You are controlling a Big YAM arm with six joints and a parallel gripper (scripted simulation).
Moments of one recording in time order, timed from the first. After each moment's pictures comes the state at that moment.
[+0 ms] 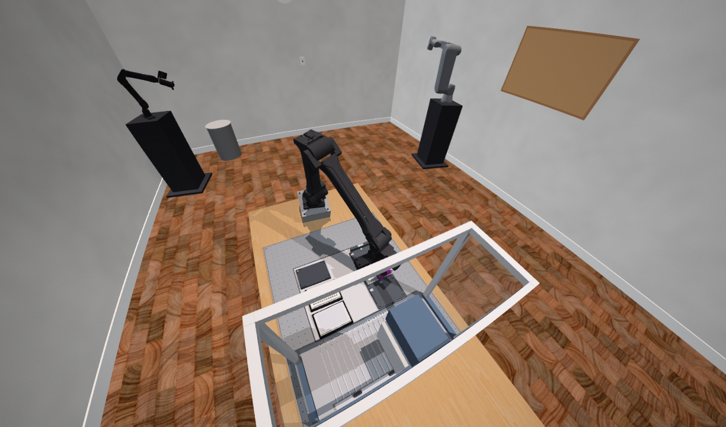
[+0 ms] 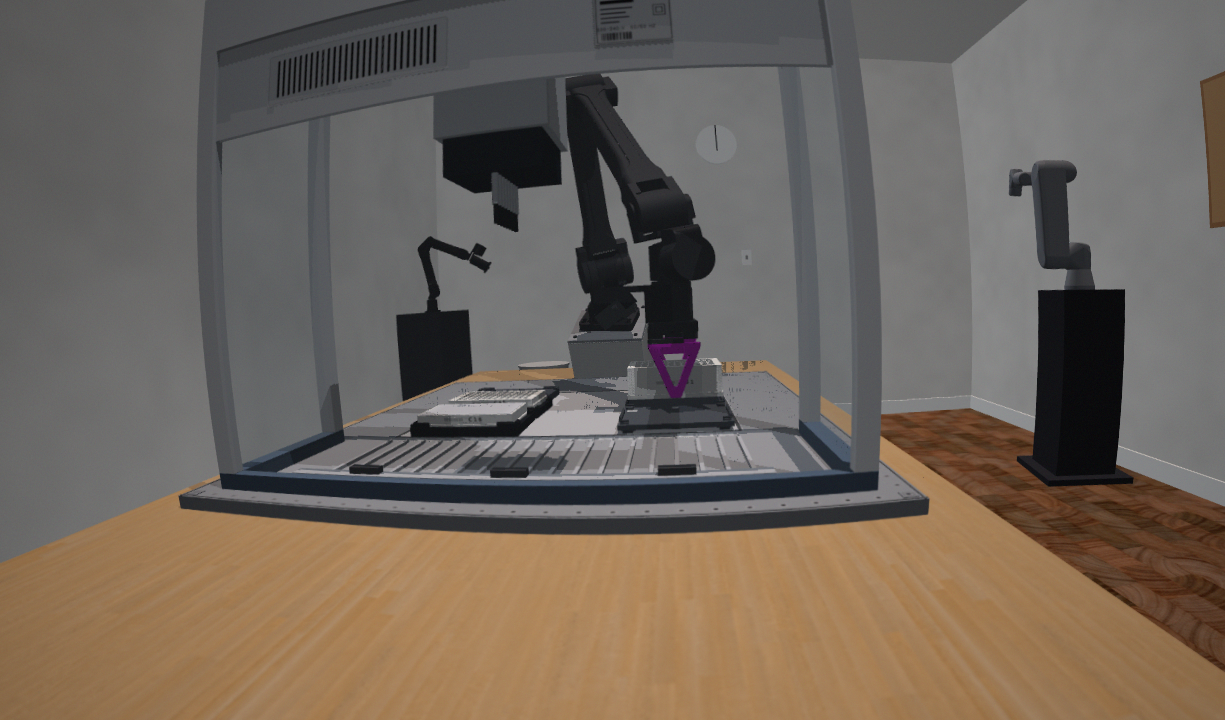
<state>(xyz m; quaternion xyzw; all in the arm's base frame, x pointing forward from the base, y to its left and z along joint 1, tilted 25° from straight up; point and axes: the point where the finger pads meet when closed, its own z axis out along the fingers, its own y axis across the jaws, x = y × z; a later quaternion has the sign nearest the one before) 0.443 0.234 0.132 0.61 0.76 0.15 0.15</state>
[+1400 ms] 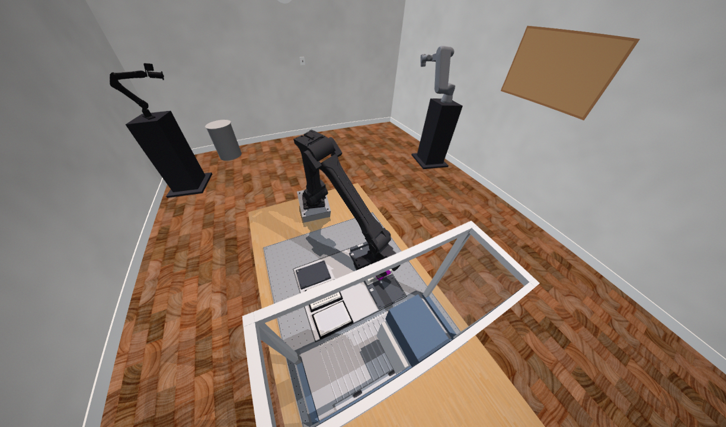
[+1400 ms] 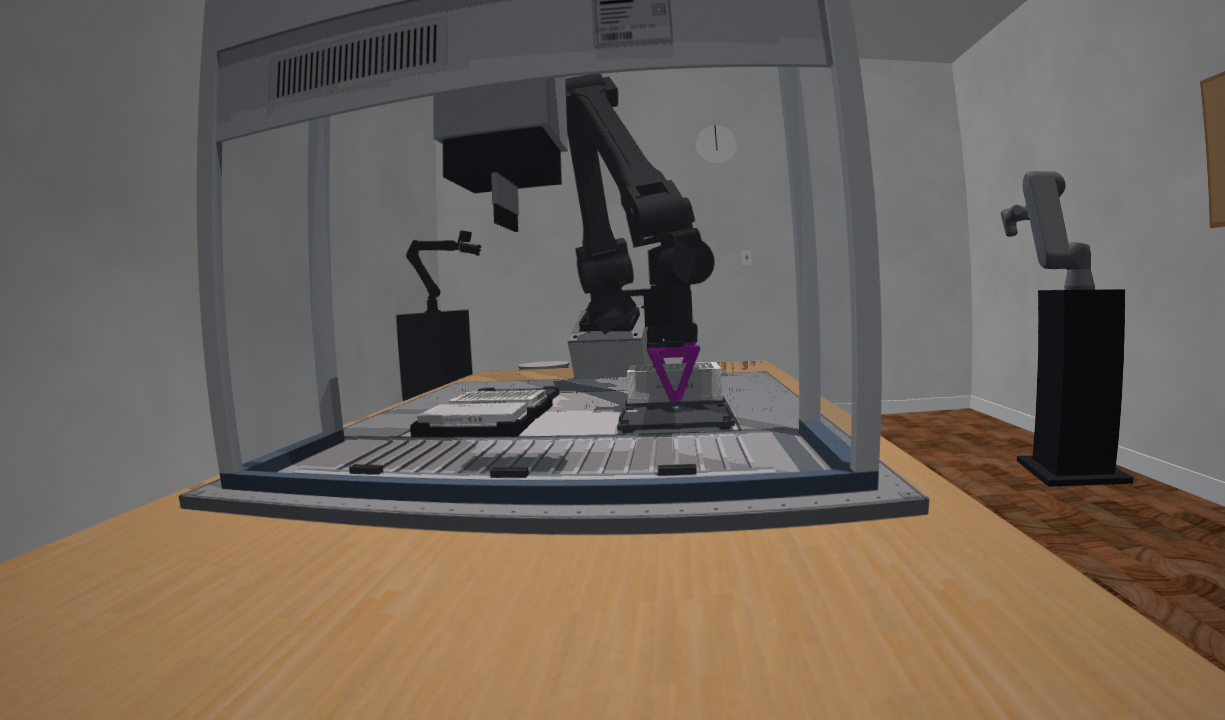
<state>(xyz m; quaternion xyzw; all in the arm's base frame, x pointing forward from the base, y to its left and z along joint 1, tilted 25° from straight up) 0.445 0.233 0.127 0.61 0.76 0.15 0.15</state>
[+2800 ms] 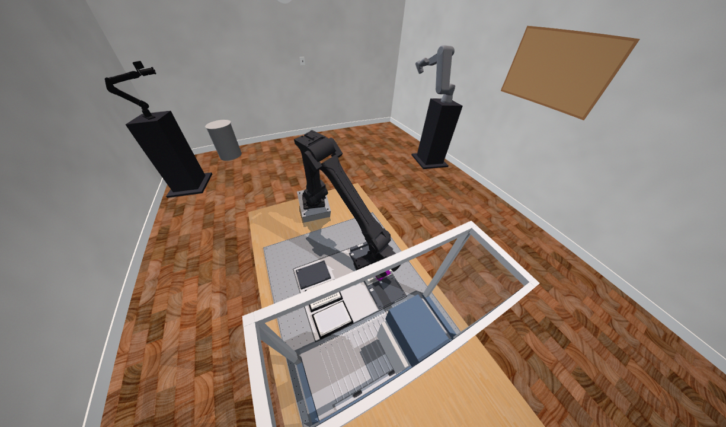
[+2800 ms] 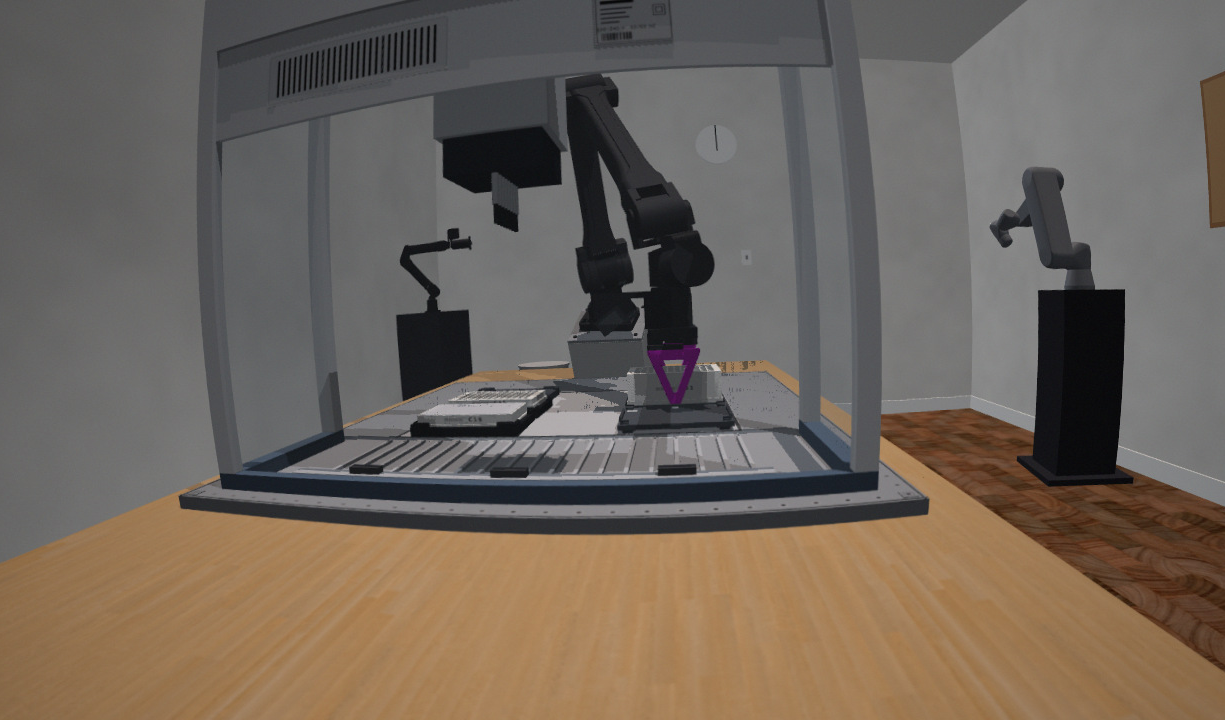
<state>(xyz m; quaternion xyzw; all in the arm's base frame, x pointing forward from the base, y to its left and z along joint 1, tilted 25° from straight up) 0.447 0.233 0.124 0.61 0.76 0.15 0.15</state>
